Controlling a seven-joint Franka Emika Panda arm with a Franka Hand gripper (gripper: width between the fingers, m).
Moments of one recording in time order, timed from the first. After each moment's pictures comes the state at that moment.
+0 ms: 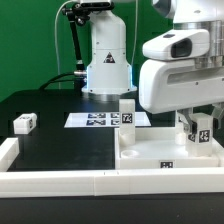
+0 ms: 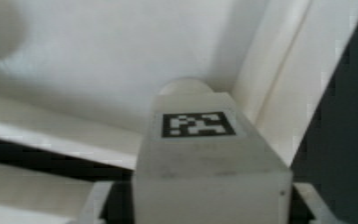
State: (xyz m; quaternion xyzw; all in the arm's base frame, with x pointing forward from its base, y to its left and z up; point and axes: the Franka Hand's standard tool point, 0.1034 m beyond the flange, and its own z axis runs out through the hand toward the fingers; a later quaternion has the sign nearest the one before) arm 0.599 0.121 0.069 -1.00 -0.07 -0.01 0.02
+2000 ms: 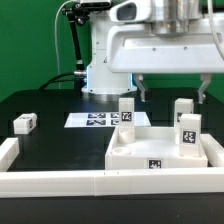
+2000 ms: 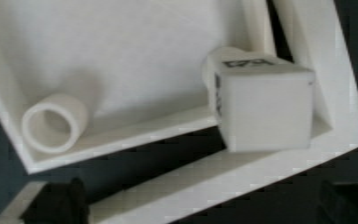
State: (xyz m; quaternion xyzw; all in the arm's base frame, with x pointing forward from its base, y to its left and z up) arm 0.597 0.059 0.123 -0.98 0.18 -0.02 0.02
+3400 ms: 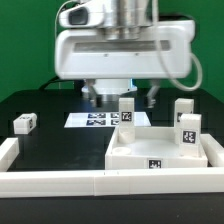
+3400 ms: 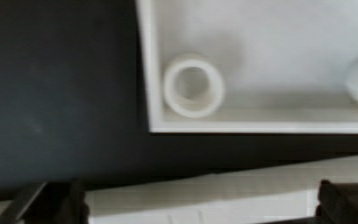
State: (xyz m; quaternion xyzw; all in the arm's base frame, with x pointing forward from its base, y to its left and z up) arm 0.575 -0.031 0.105 -1.00 0.06 -0.02 0.00
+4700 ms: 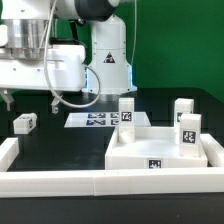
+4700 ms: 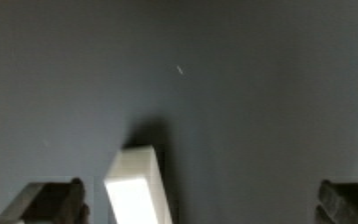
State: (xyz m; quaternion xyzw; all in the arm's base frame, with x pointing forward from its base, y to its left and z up) arm 0.466 -0.174 0.070 -1.00 0.10 -0.02 -0.02
